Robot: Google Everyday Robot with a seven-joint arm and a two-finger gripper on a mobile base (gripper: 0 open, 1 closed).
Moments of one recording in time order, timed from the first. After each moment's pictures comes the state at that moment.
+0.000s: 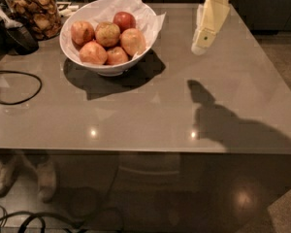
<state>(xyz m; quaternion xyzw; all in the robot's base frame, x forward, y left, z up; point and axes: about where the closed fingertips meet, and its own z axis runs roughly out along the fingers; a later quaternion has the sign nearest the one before) 0.590 -0.119 1.019 -0.66 0.72 0.01 0.22</state>
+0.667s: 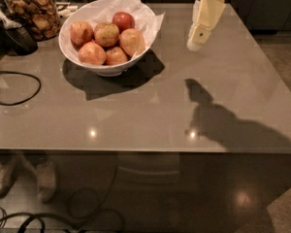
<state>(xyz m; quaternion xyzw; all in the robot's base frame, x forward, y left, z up) 0.600 -0.110 1.028 -0.66 0.71 0.00 0.25</state>
